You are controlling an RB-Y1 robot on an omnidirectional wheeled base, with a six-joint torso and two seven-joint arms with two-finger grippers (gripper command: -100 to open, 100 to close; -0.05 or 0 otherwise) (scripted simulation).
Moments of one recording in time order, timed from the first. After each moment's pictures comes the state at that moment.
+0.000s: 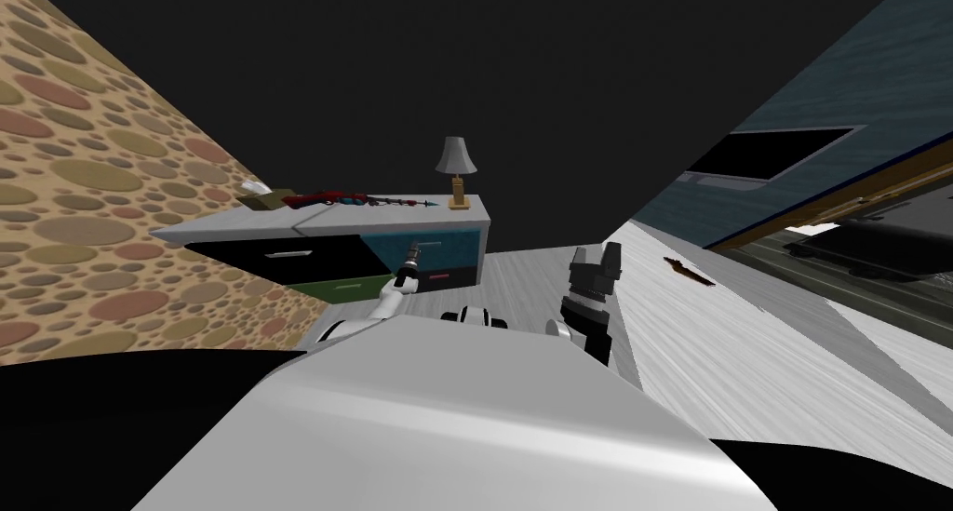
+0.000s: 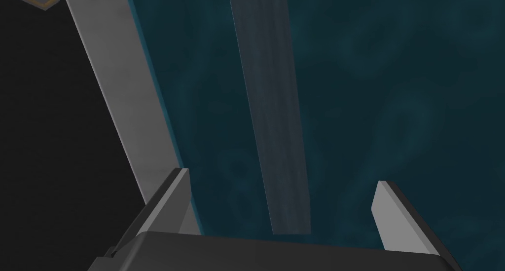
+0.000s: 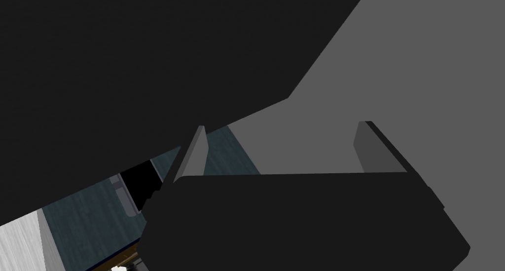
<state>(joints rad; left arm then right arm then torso) -0.22 0.28 0.23 -0.80 0.03 -0.57 0.00 0.54 0.01 -0.07 -2.24 -0.08 -0.56 0.06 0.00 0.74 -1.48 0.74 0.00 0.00</state>
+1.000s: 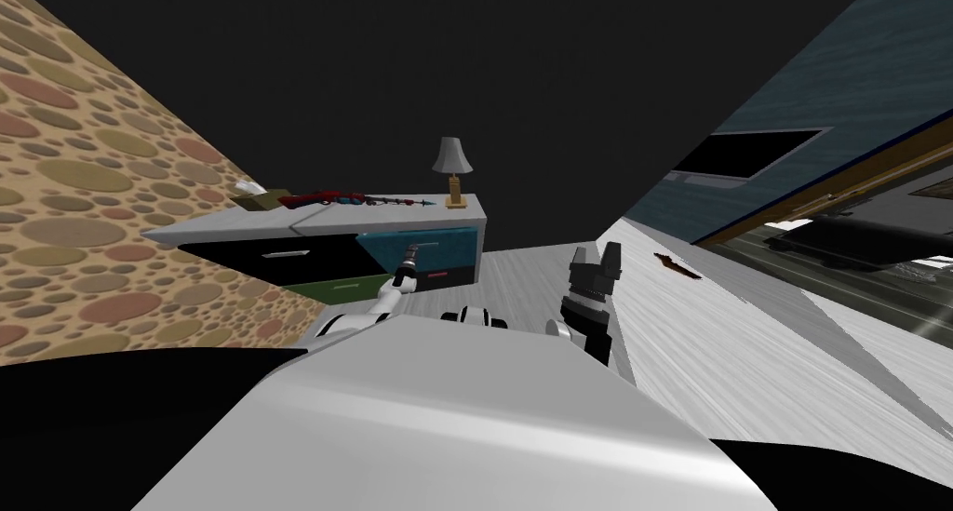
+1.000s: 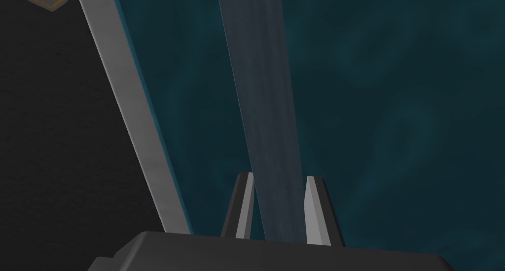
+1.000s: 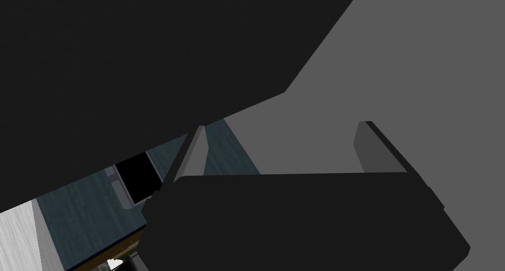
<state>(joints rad) -0.26 0.31 0.22 -0.70 0.06 -0.61 0.00 0.54 0.01 -0.07 -2.24 -0.08 -0.56 0.06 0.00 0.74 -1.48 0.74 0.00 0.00</state>
